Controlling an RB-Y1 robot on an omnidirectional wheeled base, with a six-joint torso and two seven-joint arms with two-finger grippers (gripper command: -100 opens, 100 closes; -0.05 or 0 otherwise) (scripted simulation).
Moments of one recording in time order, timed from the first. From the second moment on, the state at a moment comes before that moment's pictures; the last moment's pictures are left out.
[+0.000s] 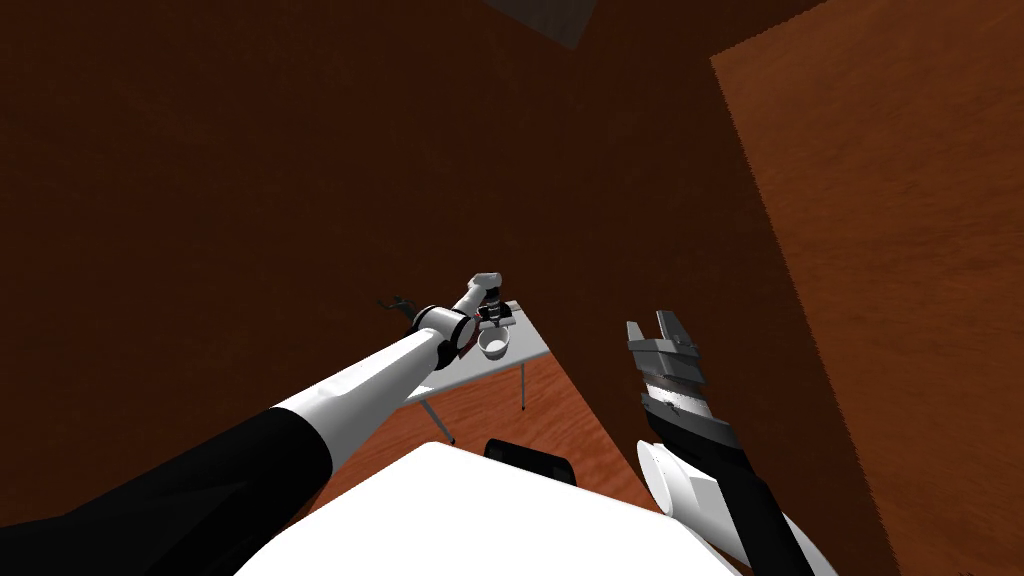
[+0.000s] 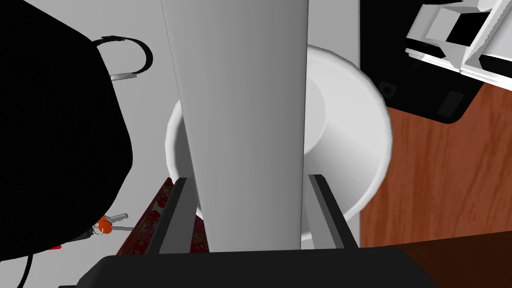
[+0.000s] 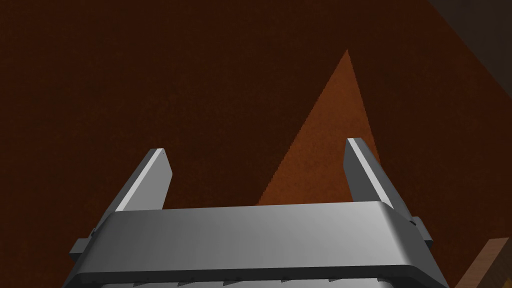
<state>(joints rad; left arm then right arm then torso) -1.31 0.31 0.05 -0.61 0.37 1.83 0.44 0.48 0.03 -0.06 -2.34 0.04 -0.37 -0.05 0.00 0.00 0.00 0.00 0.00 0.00</state>
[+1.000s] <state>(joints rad) -1.30 0.31 0.01 -0.61 0.36 1.89 0.45 0.48 0.03 -0.06 -2.34 0.04 -0.37 -0.05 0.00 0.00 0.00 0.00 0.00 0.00</state>
